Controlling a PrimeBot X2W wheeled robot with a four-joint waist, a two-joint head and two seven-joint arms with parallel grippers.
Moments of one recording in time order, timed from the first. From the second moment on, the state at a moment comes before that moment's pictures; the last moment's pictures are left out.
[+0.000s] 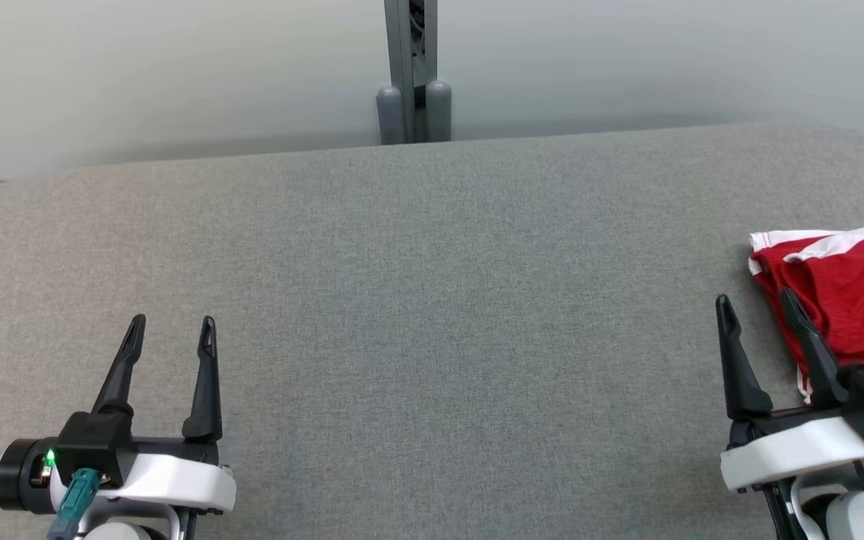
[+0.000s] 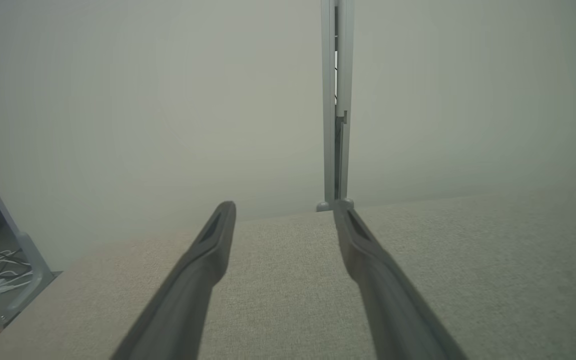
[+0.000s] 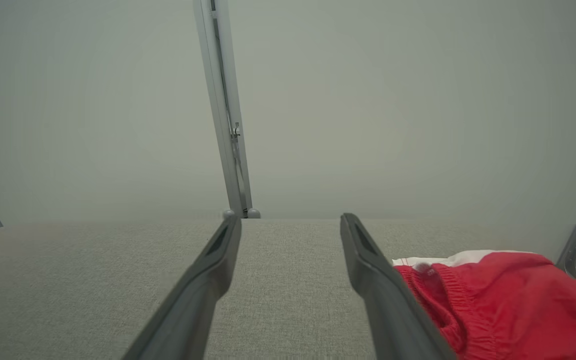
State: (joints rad) left arm -0.05 0.14 -0.05 0.08 -0.15 0.04 -0.24; right arm -0.11 -0.05 -0.01 0.07 0.15 0.13 -0.15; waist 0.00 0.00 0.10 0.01
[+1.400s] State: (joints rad) left arm -0.03 0.17 -0.08 0.10 -0.17 0.06 -0.22; right arm -0.05 -0.05 -0.05 0.03 0.19 0.13 -0.14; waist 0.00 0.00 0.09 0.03
